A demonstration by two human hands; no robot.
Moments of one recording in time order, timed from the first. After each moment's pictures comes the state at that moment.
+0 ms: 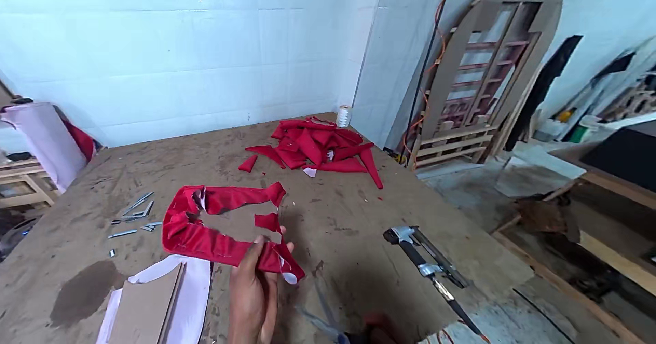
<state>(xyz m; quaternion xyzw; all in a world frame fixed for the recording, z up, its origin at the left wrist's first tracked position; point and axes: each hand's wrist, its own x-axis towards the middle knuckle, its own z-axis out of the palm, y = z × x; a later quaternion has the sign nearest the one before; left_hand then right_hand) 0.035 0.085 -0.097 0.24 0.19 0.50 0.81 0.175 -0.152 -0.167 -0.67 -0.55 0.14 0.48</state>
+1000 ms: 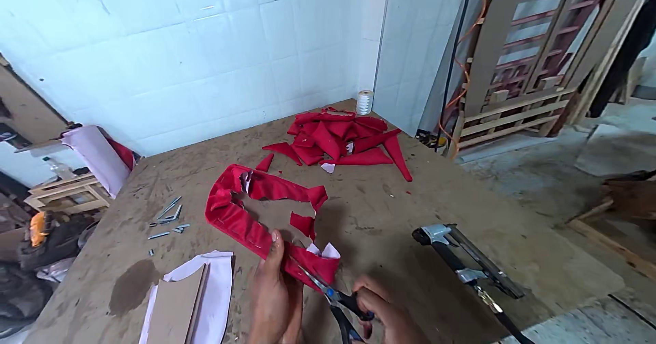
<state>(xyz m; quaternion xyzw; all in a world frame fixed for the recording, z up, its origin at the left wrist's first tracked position) 0.085 0.062 -0.063 0.33 0.24 0.44 0.80 0.240 -0.087 -0.178 -0.59 -0.59 0.22 0.50</state>
